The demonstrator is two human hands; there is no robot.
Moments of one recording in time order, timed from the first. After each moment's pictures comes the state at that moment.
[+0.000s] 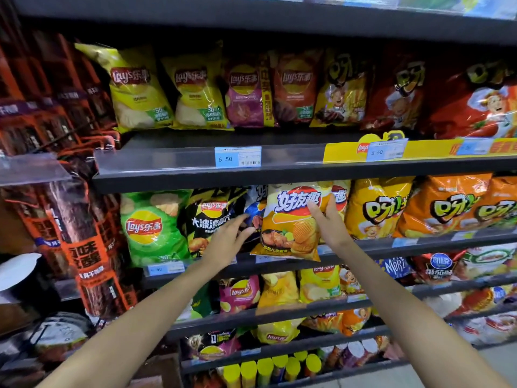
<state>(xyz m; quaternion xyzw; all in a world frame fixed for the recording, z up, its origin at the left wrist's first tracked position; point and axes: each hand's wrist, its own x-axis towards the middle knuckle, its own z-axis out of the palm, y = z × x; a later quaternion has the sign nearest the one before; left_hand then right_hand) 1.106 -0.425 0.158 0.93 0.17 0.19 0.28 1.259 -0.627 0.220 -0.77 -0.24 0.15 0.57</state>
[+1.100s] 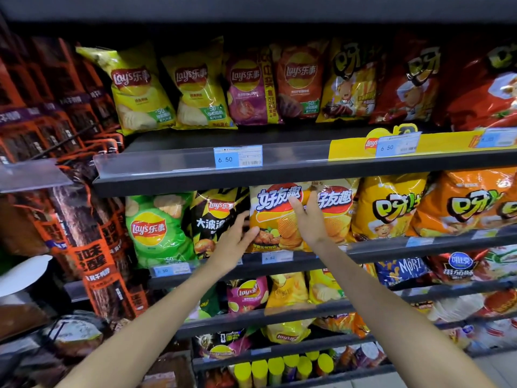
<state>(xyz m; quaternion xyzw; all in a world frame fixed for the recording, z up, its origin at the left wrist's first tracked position) 1.096 -0.443 0.175 0.87 0.18 0.16 0.43 1.245 -0.577 0.210 -0.77 -0.26 0.11 0.57</state>
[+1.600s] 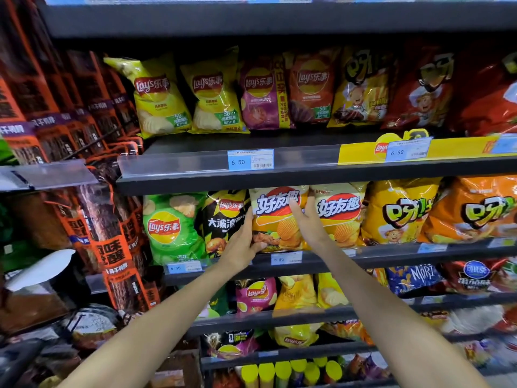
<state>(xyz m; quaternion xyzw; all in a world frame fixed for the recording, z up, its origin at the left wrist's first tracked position) 1.098 -0.434 0.160 0.90 0.20 0.15 0.35 1.234 -0.565 0.214 -0.74 -0.32 0.16 0.57</state>
